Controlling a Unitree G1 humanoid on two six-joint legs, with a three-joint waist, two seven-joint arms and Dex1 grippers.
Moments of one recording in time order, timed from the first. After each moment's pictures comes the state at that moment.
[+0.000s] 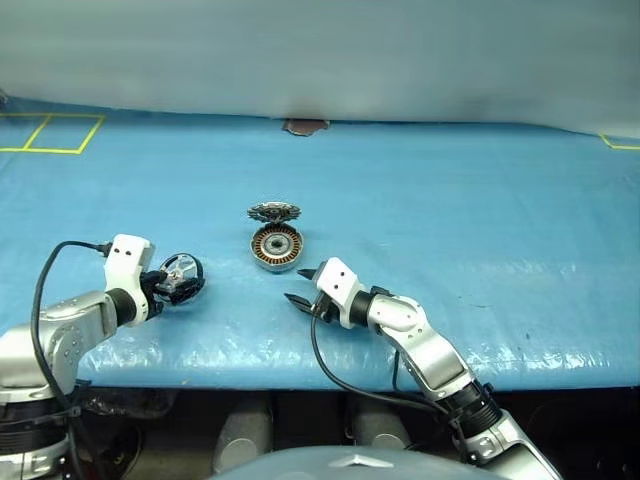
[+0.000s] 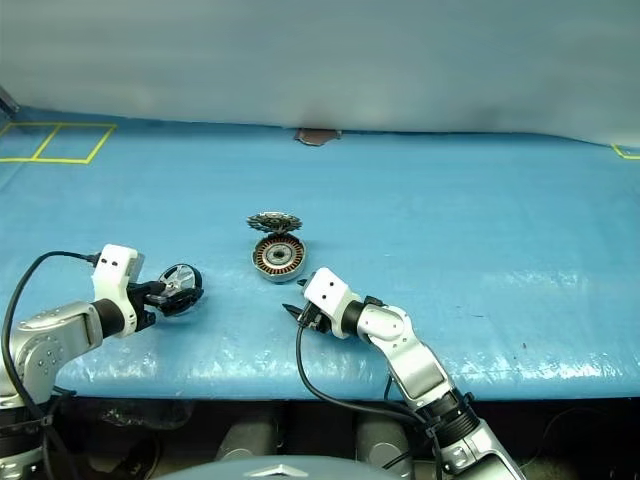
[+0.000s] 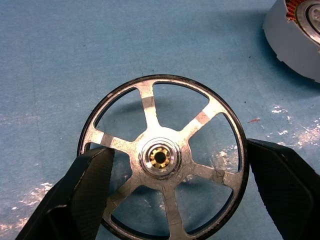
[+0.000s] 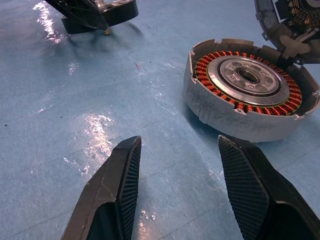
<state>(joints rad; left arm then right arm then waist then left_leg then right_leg) -0.04 0.67 0.29 -0.27 -0.52 1.05 -0.50 -0.19 -0.24 0.43 -0.10 0.01 0.27 0.61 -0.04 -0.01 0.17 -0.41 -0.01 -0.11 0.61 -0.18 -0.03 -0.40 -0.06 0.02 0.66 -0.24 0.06</state>
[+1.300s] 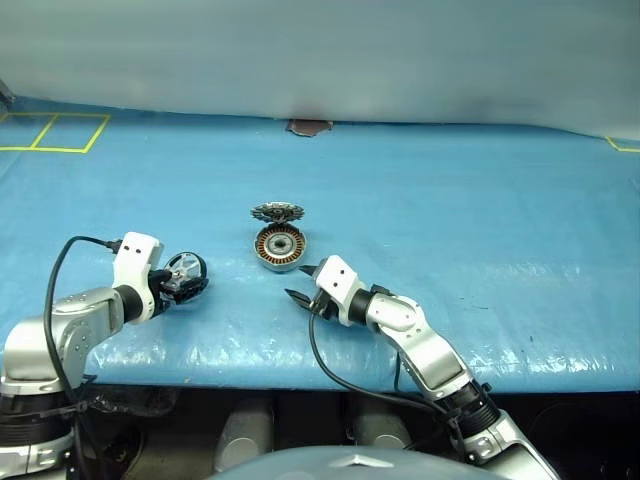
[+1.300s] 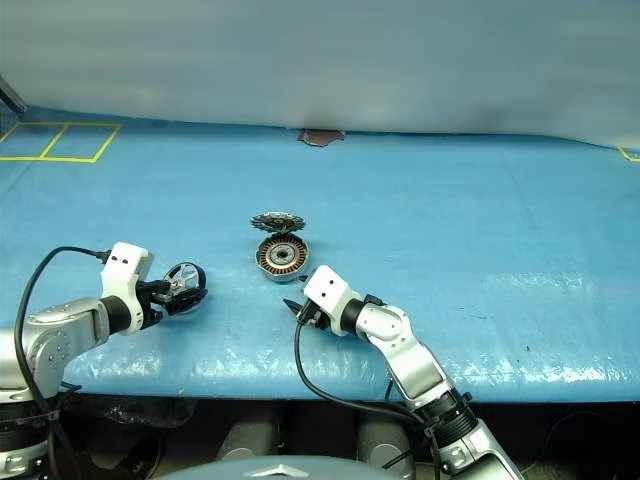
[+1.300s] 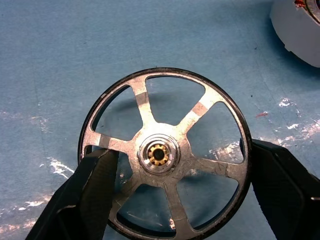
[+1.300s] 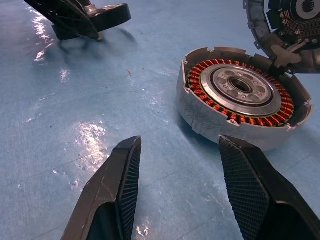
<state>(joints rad) -0.07 0.67 0.25 -0.28 -0.49 1.09 -0.50 -0.19 -0.23 0.42 -0.10 -0.01 0.26 0.57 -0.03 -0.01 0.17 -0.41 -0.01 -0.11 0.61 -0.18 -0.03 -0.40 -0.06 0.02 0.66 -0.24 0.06</state>
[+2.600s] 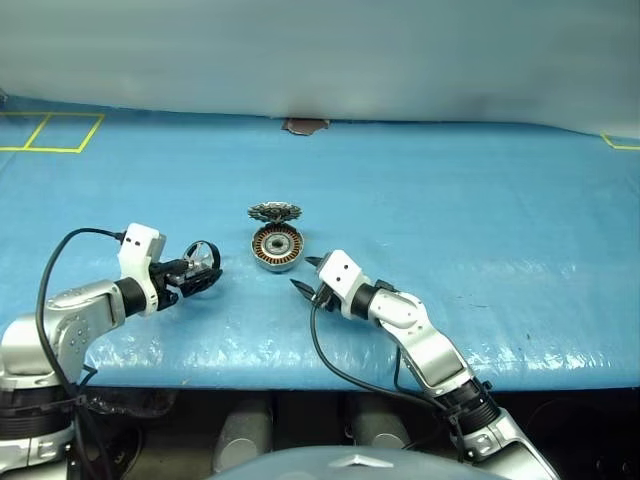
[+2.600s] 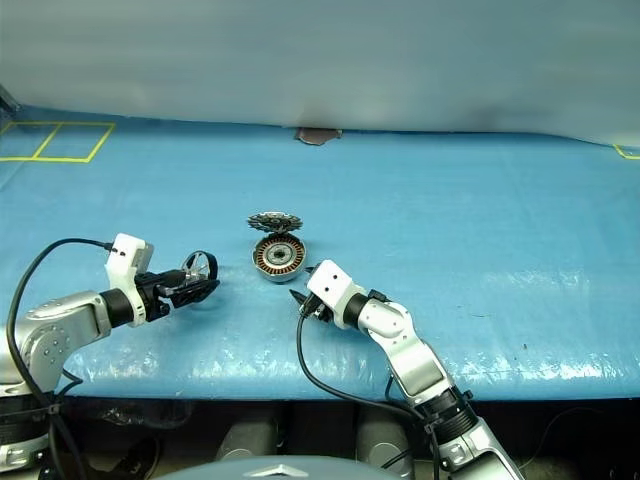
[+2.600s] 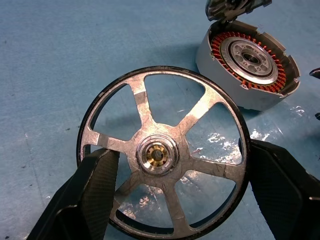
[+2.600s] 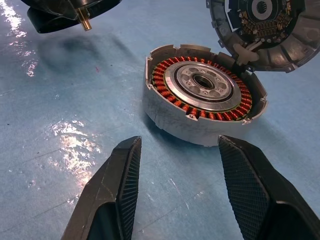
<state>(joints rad) -0.10 0.67 0.26 -0.19 -0.58 0.98 -0.66 -0.20 -0.22 0.40 -0.09 -0.05 0.24 0.53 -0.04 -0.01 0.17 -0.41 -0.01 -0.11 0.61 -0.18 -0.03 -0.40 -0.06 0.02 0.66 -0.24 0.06</state>
